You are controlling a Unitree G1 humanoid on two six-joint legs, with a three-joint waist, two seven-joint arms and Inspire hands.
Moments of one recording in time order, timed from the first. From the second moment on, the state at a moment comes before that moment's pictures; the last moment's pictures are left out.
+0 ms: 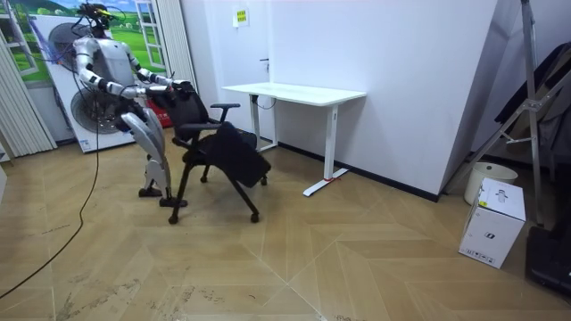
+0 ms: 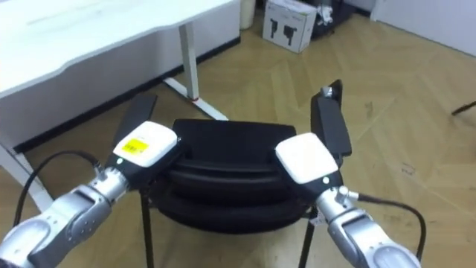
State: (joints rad) left arm -0.15 0.49 -0.39 0.33 1.00 -0.31 0.16; right arm -0.04 -0.54 0.37 0.37 -1.09 -0.22 -0.36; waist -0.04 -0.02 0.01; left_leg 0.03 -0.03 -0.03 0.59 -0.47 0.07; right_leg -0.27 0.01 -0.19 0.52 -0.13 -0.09
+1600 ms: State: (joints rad) left arm -0.12 0.46 -0.24 0.23 1.05 -0.23 0.07; right arm -0.26 -0.46 0.42 0.50 -1.08 -0.25 -0.25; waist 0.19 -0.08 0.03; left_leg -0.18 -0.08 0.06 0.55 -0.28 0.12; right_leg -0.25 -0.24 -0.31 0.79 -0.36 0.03
